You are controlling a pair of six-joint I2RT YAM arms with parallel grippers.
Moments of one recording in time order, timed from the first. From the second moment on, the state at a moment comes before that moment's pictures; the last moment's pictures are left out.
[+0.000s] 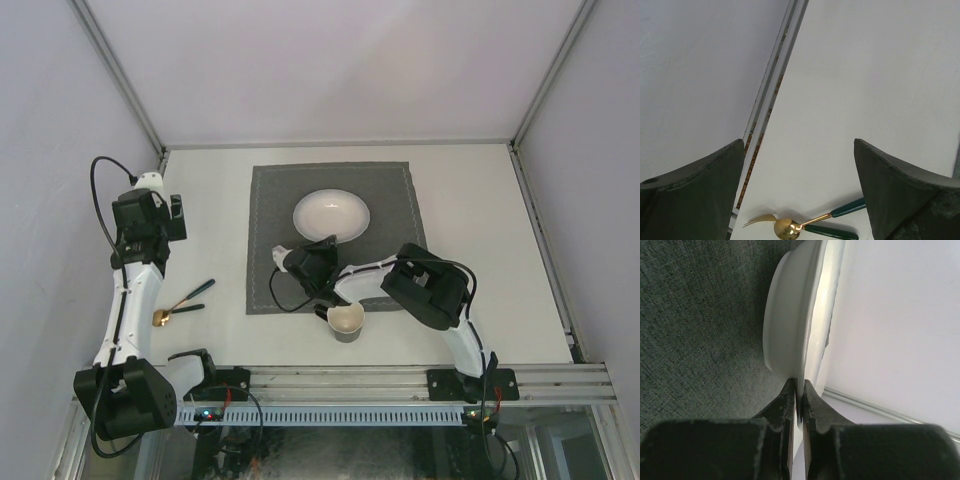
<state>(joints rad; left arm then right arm) 0.20 1.08 0.91 -0.37 -0.26 0.14 1.03 2.09 1.17 0.25 0.88 -1.02</state>
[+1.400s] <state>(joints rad) 0.20 1.09 0.91 -0.36 -0.27 0.14 1.05 2.10 1.35 0.12 0.90 -0.92</state>
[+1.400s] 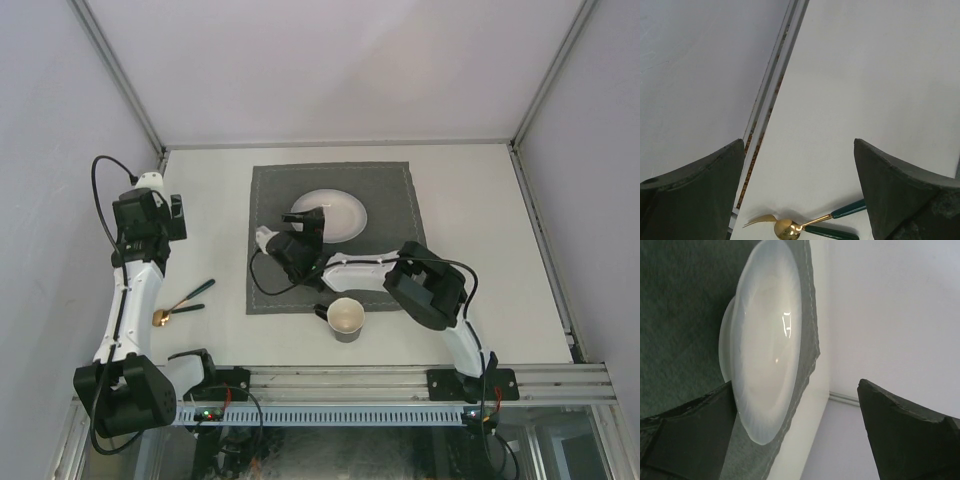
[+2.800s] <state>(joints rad) 0.20 1.10 0.91 -0.36 -0.28 0.14 0.99 2.10 1.43 -0.17 0.78 -0.69</state>
